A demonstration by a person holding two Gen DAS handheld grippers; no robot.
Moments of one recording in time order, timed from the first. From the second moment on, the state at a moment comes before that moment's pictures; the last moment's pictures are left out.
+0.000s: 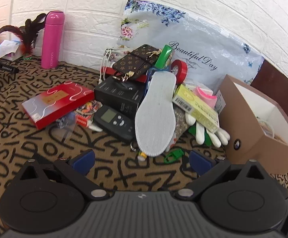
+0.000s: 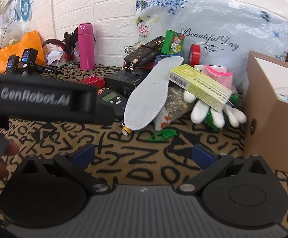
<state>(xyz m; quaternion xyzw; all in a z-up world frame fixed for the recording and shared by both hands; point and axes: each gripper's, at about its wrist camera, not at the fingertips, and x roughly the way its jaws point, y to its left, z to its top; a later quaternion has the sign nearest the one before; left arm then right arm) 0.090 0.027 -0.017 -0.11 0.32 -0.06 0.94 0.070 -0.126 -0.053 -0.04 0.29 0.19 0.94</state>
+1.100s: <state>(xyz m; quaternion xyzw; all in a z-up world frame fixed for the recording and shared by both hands) 0.223 0.012 -0.060 -0.11 0.38 -0.20 0.90 0.165 -0.095 -0.083 -0.09 0.24 0.17 0.95</state>
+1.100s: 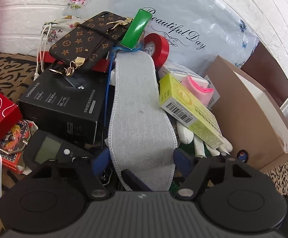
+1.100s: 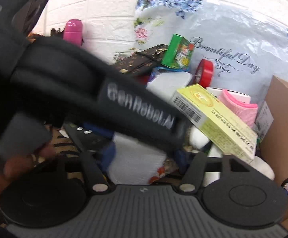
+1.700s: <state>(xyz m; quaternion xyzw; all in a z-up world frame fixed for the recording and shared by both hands) 0.137 0.008 -0.045 -0.13 0.38 -0.15 0.90 0.107 -0.133 -0.063 -0.05 0.28 0.20 0.94</state>
